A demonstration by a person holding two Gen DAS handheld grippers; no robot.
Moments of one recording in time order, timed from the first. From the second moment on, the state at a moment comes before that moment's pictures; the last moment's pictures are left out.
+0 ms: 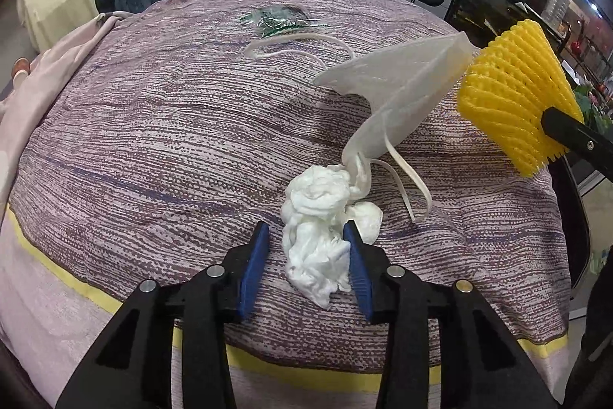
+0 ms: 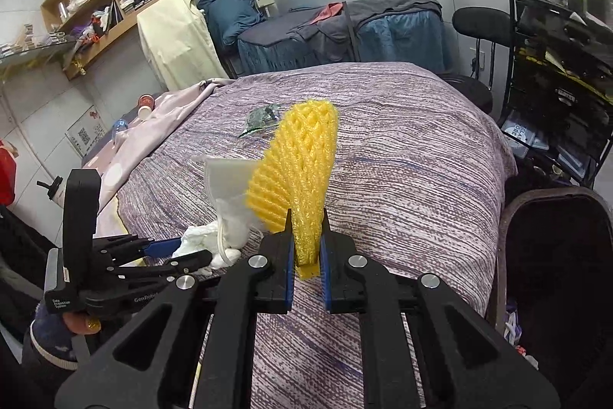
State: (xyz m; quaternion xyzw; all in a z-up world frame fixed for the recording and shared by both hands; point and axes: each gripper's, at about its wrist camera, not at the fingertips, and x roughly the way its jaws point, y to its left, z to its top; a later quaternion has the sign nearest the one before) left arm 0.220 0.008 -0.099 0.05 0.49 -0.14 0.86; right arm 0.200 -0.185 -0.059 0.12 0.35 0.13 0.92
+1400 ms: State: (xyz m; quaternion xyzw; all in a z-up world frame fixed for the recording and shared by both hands) left arm 0.113 -0.163 -0.024 0.06 0.32 -0.32 0.89; right arm 0.055 -0.379 -0.088 0.21 0.30 -0.09 0.93
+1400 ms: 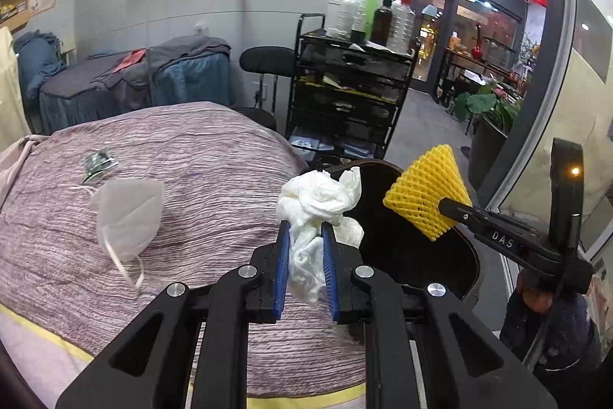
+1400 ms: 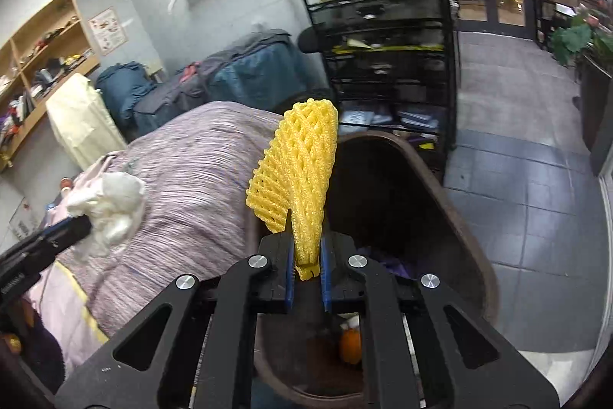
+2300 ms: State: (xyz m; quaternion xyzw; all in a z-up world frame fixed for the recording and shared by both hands) left arm 0.118 -0.247 -0.045 0.12 0.35 -0.36 0.86; right arm 0.023 -0.428 -0.109 0.25 0.28 -0.18 0.91
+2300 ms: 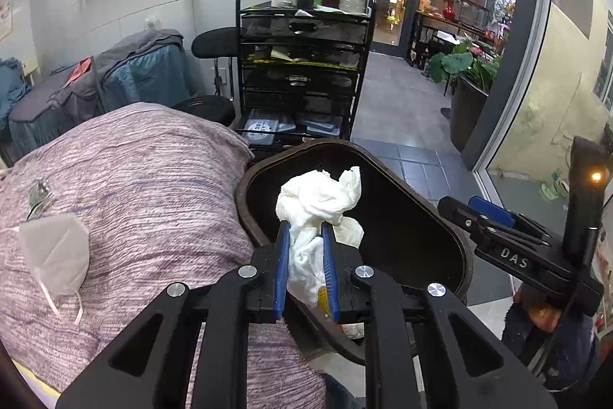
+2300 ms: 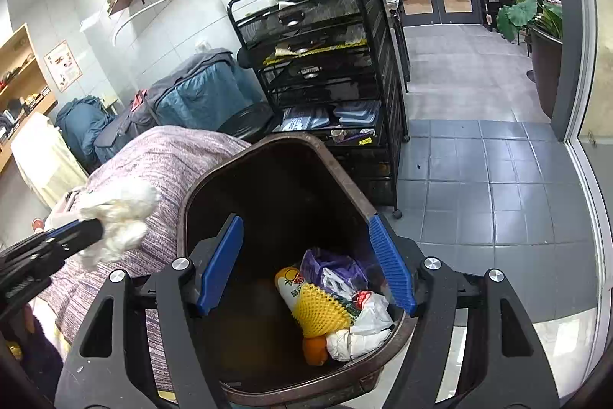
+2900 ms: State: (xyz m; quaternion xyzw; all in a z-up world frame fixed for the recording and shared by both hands) left arm 0.122 -0.293 -0.072 0.18 0.37 -0.37 0.83; right arm 0.010 -0.441 -0.105 0.26 0.27 -0.20 0.91
